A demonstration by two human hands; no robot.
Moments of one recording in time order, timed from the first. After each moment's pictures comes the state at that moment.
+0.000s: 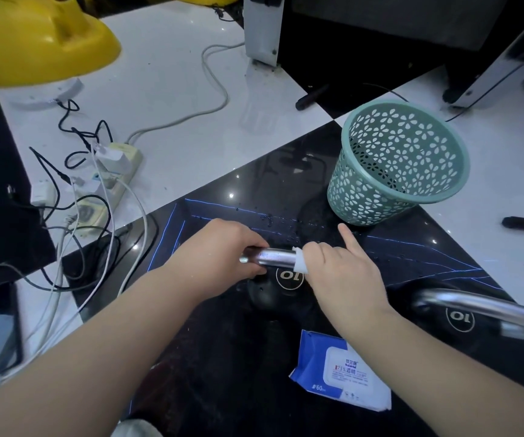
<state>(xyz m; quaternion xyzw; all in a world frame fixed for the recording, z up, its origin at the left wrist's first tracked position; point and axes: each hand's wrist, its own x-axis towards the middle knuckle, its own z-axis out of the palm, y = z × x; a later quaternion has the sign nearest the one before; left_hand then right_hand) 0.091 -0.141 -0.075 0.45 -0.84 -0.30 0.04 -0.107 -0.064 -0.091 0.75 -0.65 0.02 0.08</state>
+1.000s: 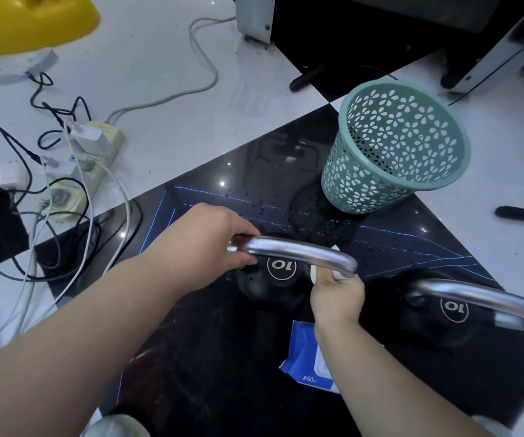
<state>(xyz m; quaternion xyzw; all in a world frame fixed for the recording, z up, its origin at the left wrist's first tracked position) 0.093 -0.142 -0.083 0.45 -0.84 -0.29 0.05 -0.092 -0.046 -0.156 0.12 -0.80 0.48 -0.35</state>
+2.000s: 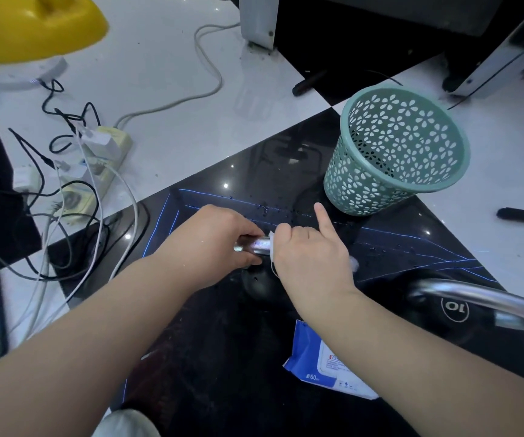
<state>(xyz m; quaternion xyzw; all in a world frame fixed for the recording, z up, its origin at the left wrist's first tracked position) 0.090 -0.140 -0.078 0.46 -0.84 -0.29 0.05 -0.067 -0.077 -0.098 0.74 -0.66 0.00 0.13</state>
